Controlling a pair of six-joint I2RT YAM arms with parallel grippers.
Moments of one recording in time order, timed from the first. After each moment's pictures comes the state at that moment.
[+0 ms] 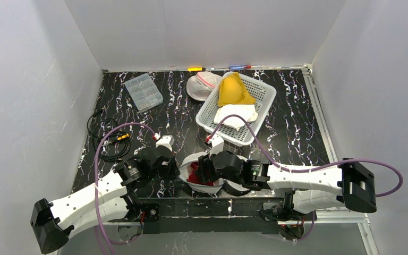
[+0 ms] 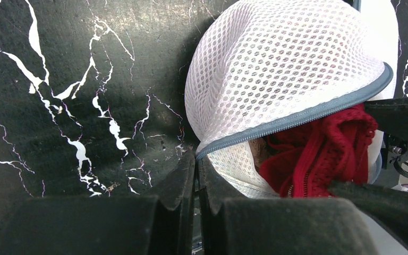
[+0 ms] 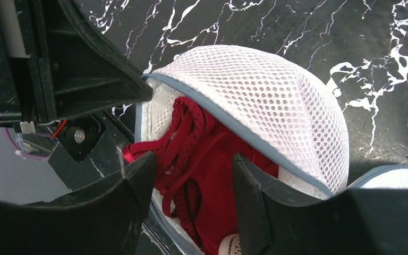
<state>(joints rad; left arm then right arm) -0.91 0.79 0.56 -0.66 -0.17 -0.78 1.33 1.22 0.73 -0.08 0.30 0.63</state>
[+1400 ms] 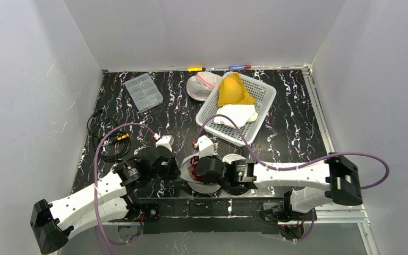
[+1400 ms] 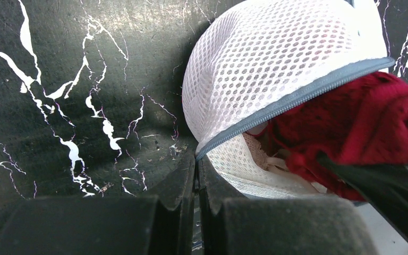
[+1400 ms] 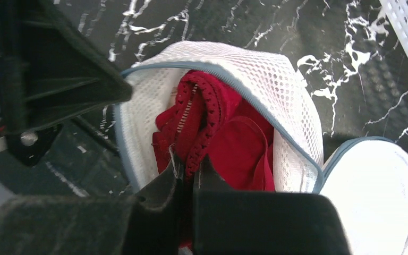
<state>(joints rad) -0.91 0.78 0.55 -0.64 -0.15 -0.80 1.43 1.41 0.96 -0.38 0.51 0.64</state>
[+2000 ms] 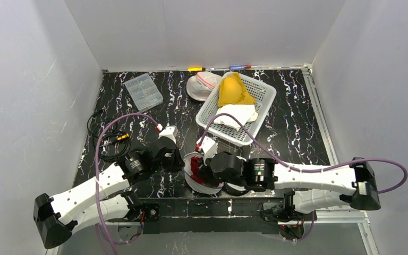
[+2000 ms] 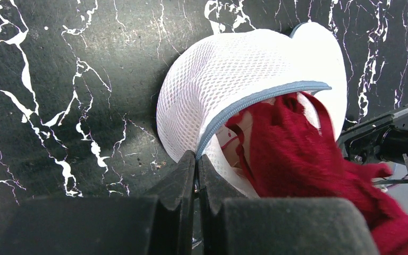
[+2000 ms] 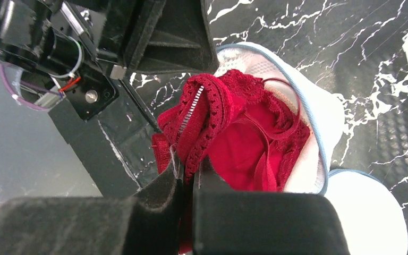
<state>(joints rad) -0.91 0.87 0.72 -0.66 -0.18 -0.77 1.43 1.21 0.93 -0.33 0.28 0.41</state>
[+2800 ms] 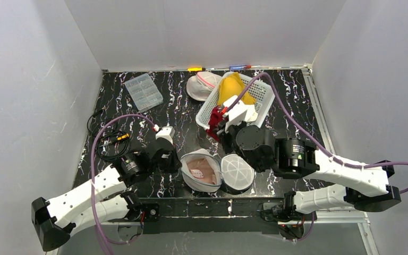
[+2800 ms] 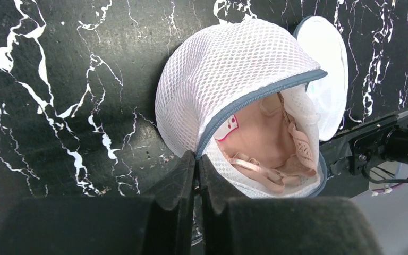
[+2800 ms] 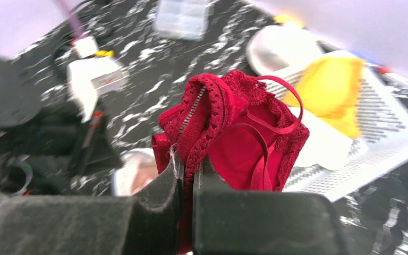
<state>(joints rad) -0.91 0.84 0.72 -0.70 -0.20 -0.77 1.43 1.12 1.39 -0.62 0.67 0.23</state>
